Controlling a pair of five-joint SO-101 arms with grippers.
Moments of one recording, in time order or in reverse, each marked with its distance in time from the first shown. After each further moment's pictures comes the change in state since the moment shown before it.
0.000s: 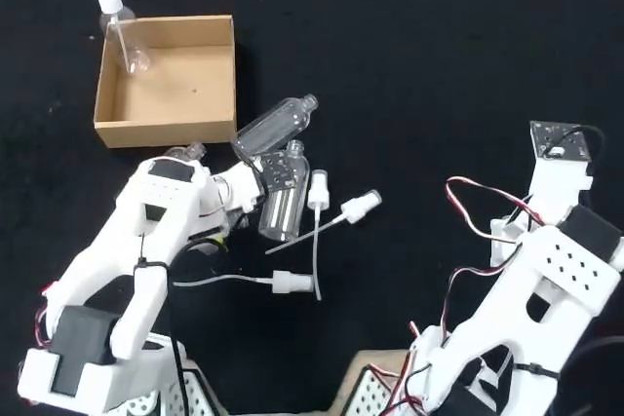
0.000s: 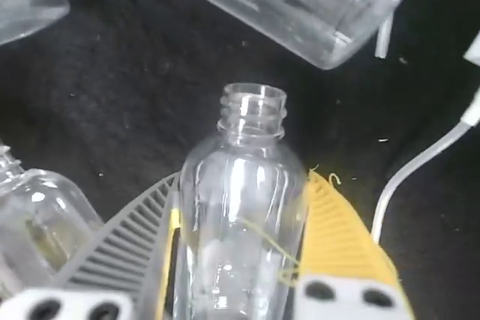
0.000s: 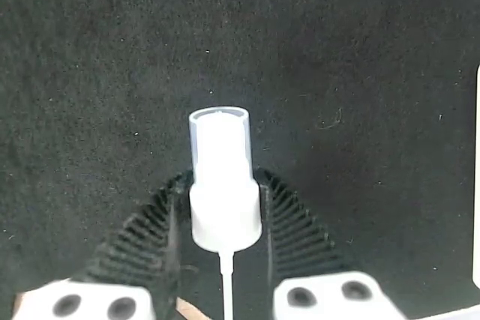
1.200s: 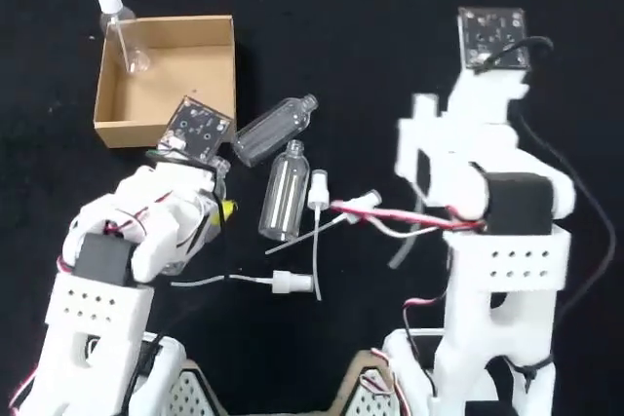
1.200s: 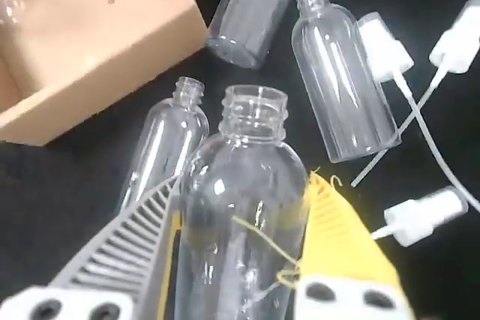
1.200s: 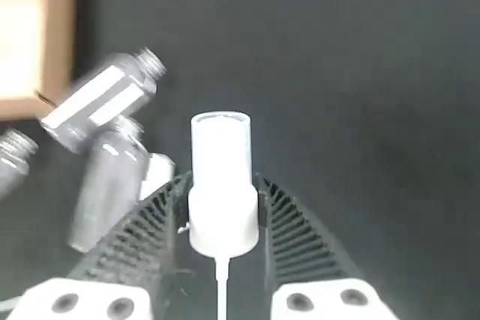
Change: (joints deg) left arm -0.3 -46.3 4.0 14.9 42.8; right arm -41.7 0.0 -32.4 6.1 -36.4
